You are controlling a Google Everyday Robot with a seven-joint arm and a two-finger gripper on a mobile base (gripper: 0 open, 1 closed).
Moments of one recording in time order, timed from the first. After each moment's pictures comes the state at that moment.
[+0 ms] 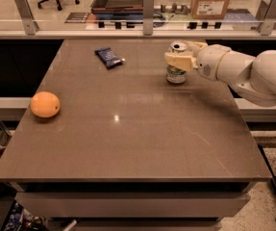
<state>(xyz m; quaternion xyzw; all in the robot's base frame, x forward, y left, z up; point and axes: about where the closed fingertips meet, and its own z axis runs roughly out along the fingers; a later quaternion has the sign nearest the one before) 0.696 -0.132 0.907 -0.30 0.69 0.21 0.63</state>
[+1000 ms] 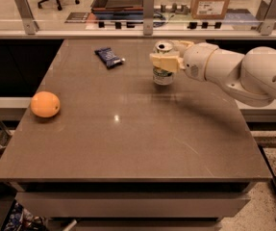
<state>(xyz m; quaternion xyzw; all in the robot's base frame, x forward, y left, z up) 0.665 -0.084 0.924 -0.33 0.67 0.22 0.62</state>
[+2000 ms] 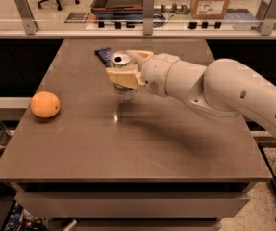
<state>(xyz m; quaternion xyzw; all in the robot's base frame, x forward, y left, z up) 0.589 0.033 0.934 -0.38 0.64 0.25 0.62</state>
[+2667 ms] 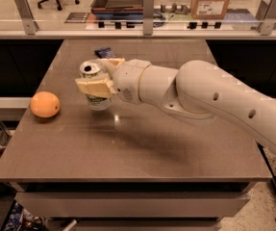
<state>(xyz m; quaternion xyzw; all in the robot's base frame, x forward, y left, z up) 0.552 0.103 0.931 -0.41 0.63 0.30 0.59</state>
